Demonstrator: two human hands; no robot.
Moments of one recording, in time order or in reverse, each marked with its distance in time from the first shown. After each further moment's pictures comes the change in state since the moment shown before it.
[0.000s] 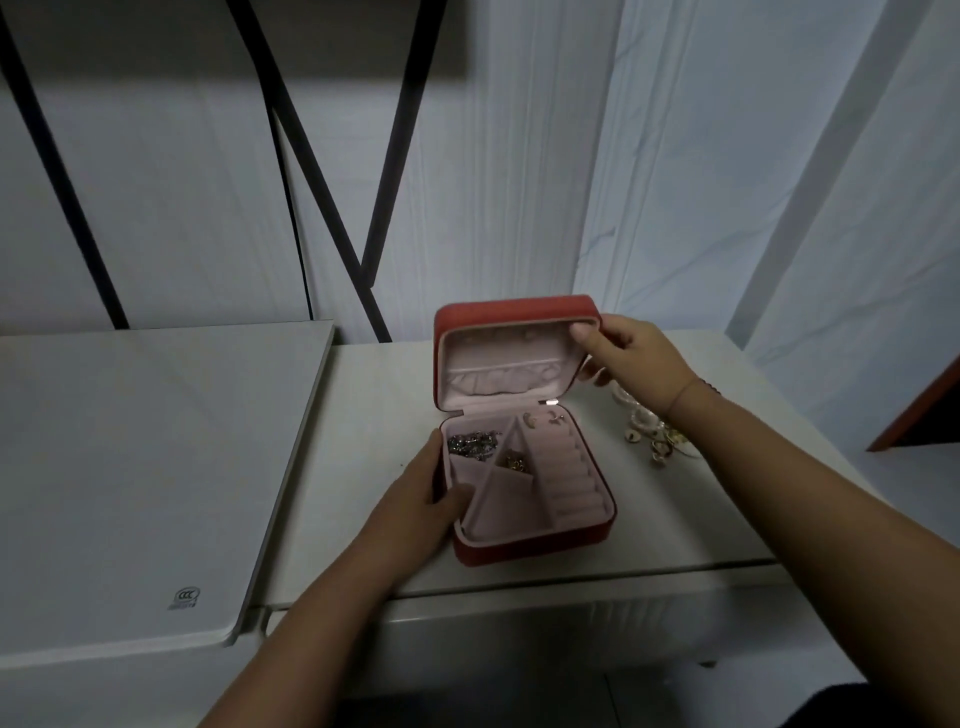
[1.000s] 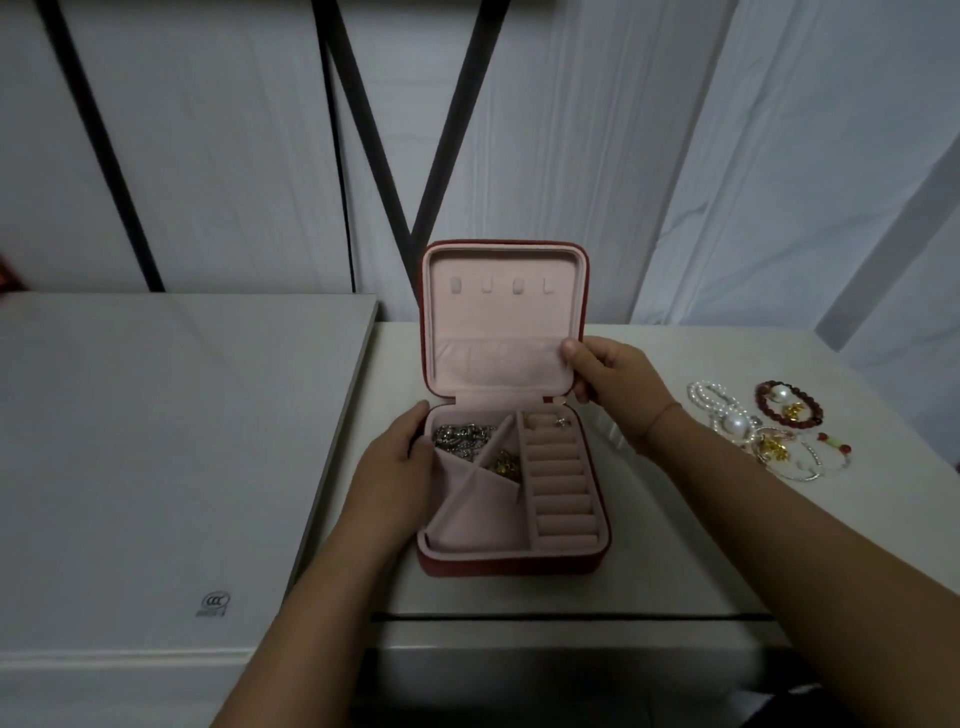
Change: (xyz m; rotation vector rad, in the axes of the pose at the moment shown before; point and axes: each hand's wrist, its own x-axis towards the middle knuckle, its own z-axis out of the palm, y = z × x) left_hand 0.020 -0.023 -0.041 -0.035 0.381 -0.169; right_hand 0.023 0.017 0.092 0.119 -0.014 0.082
